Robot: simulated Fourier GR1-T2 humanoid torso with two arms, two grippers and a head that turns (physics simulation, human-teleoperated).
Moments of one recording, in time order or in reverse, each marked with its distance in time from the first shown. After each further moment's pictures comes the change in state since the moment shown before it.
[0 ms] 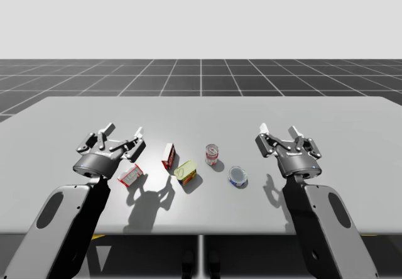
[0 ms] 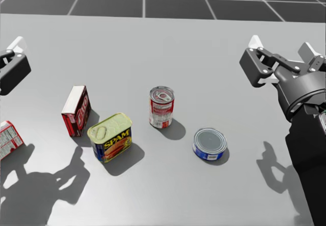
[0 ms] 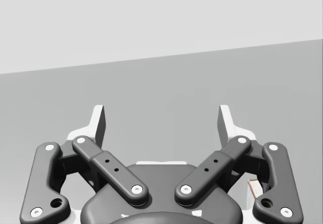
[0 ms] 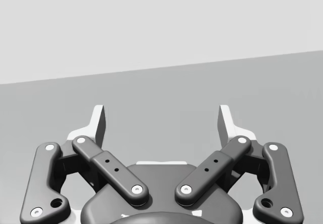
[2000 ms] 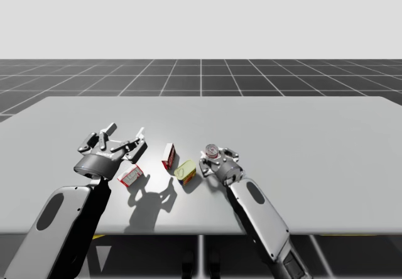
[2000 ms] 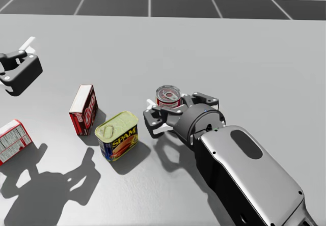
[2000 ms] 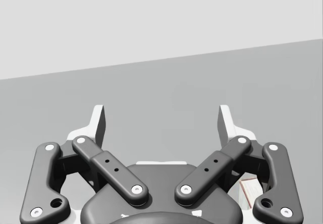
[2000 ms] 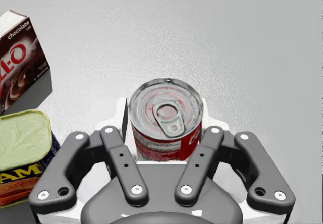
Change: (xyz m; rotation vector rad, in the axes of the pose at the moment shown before) left arm 0.001 -0.004 0.002 -0.026 -0.012 -0.007; right arm -0.093 0.126 -0.014 0.481 0.440 0.167
